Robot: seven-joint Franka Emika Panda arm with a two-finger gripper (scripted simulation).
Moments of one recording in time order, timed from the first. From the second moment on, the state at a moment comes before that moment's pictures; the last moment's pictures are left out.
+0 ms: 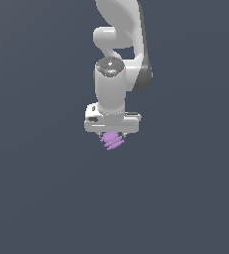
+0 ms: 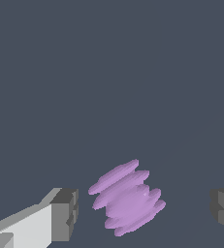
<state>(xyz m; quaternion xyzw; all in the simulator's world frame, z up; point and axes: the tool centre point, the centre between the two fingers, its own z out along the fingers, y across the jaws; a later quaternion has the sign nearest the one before) -0.003 -0.007 0.169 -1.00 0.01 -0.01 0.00</state>
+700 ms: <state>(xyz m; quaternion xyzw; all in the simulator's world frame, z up) 0.000 -0.012 0.178 -1.00 0.00 -0.01 0.00</state>
